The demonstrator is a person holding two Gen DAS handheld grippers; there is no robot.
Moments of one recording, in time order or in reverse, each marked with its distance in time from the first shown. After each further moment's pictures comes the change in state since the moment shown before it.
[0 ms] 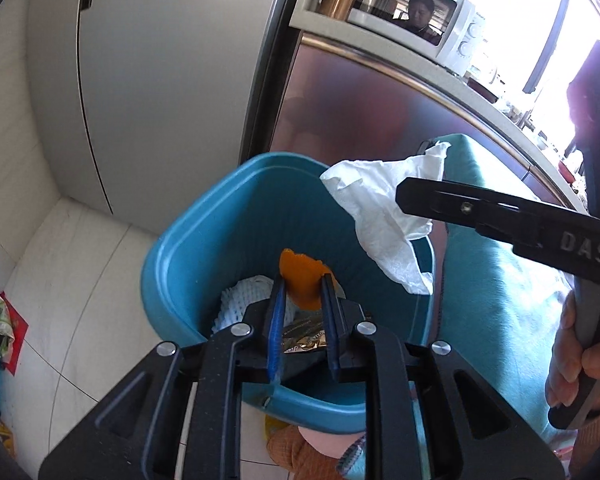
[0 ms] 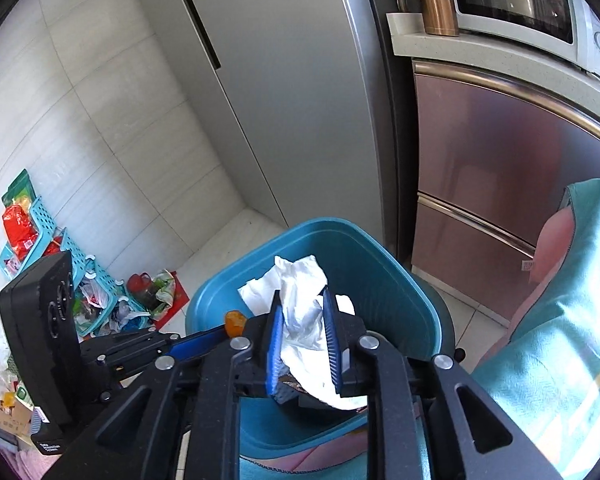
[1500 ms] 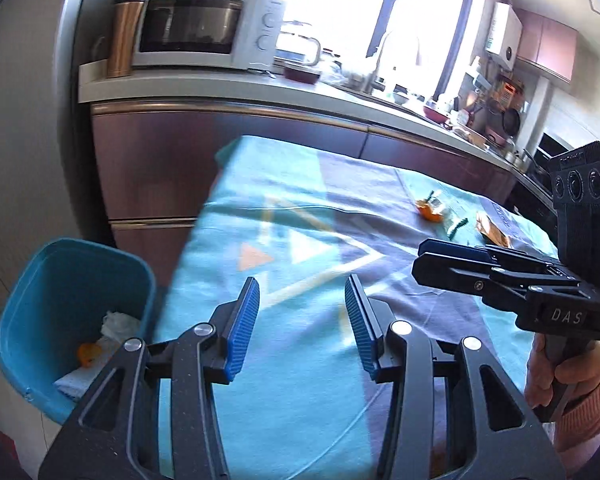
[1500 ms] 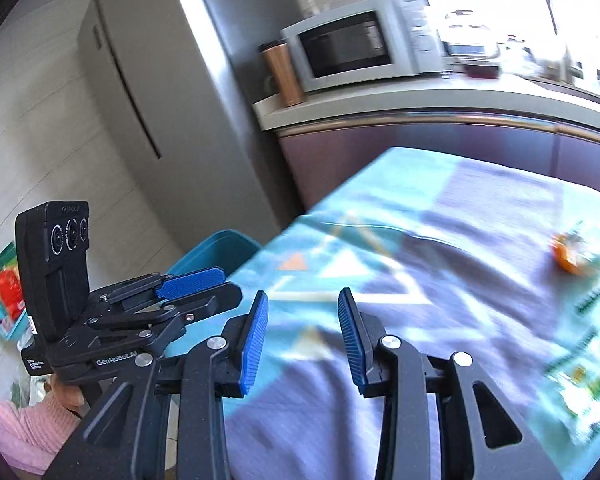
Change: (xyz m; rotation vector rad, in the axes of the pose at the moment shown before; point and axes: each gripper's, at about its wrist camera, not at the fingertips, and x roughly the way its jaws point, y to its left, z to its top) left arm -0.053 -0.213 -0.033 0.387 -0.074 -0.360; right arm -0.214 -0.103 -0.156 0.226 -0.286 -0.181
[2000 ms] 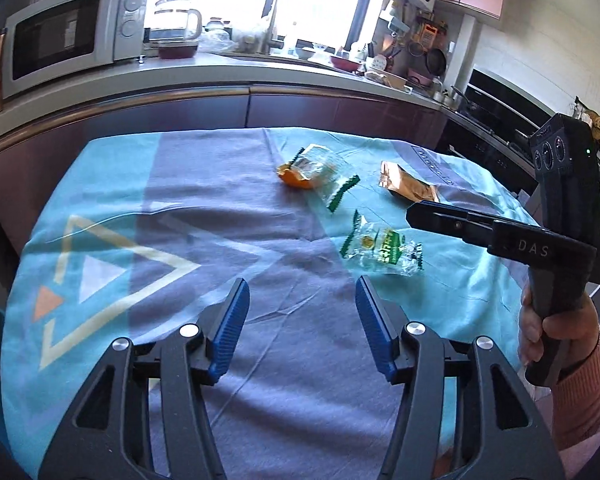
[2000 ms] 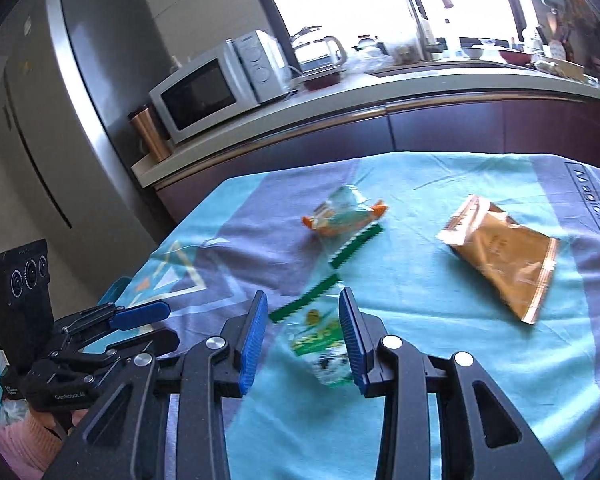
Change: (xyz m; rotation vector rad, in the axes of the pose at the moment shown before) left arm 0.079 -0.140 0.006 0.208 0.129 -0.221; right arm -0.101 -0.133 -0.036 0.254 -0.120 -0.289
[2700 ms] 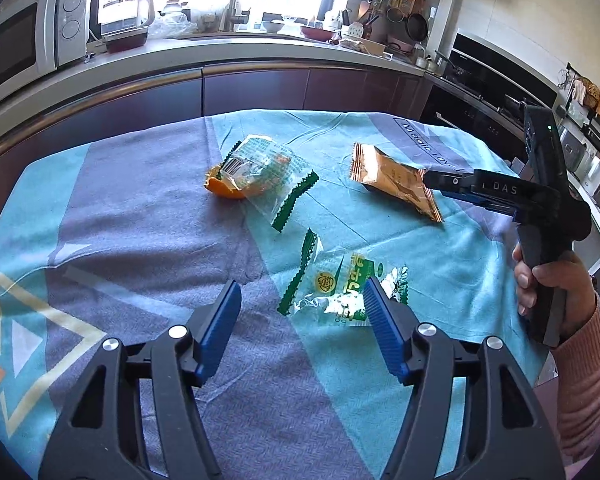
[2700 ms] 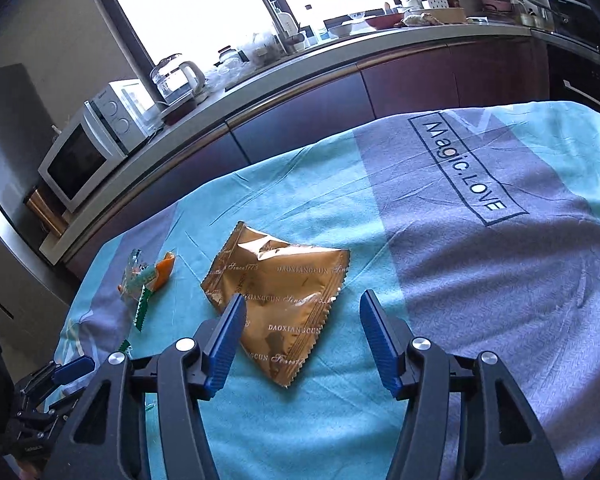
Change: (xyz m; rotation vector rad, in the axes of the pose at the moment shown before) left arm 0.076 -0.041 0.035 0.082 0.103 -0.027; right arm 0.000 -0.154 0.022 0.270 -0.007 -0.223
